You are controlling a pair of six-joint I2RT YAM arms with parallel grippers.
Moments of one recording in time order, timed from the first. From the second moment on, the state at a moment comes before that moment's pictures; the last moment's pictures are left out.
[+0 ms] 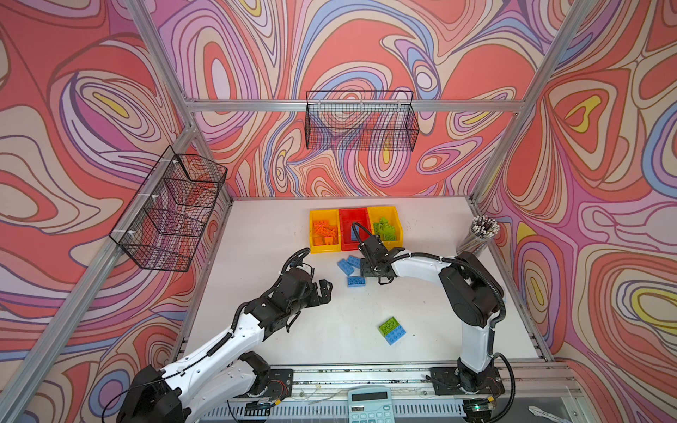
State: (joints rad) left arm -0.62 0.95 0.55 -0.35 -0.06 -0.75; right arm 0.66 1.97 1.24 -0.41 0.26 0.56
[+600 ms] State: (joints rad) left arm -0.61 1.01 0.63 -0.40 -0.06 -0.68; right arm 0.65 1.97 1.49 -0.54 0.26 0.50
